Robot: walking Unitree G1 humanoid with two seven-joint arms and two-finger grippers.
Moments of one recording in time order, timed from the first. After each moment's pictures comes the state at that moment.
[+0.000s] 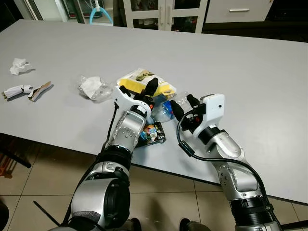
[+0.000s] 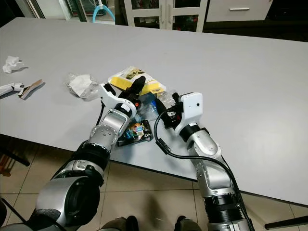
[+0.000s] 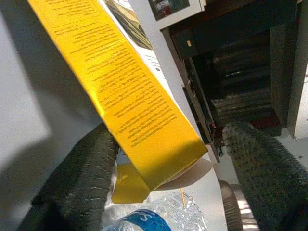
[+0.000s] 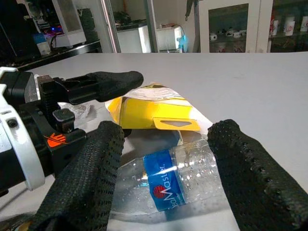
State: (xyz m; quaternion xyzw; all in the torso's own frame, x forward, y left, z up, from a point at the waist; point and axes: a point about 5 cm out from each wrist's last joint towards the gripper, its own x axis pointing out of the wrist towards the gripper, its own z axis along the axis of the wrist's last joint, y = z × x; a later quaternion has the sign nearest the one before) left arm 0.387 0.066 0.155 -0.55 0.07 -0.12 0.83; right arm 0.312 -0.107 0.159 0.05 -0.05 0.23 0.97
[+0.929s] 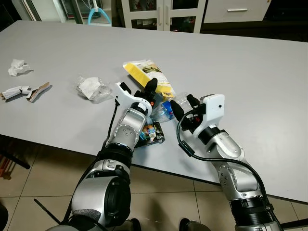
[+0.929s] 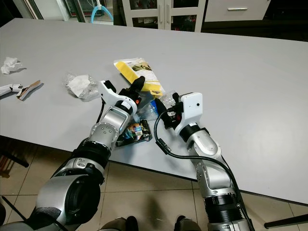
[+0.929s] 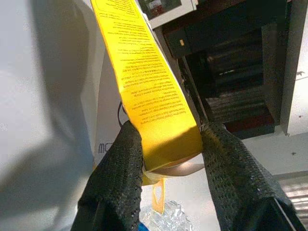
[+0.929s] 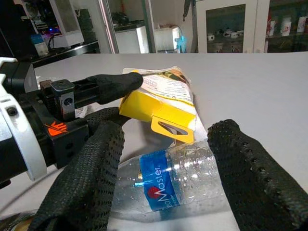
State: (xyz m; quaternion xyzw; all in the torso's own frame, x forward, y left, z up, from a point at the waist) left arm 0.389 0.064 0.162 -0.55 0.06 -0.13 0.82; right arm 0.312 -0.107 0.159 0.05 -0.05 0.23 0.97
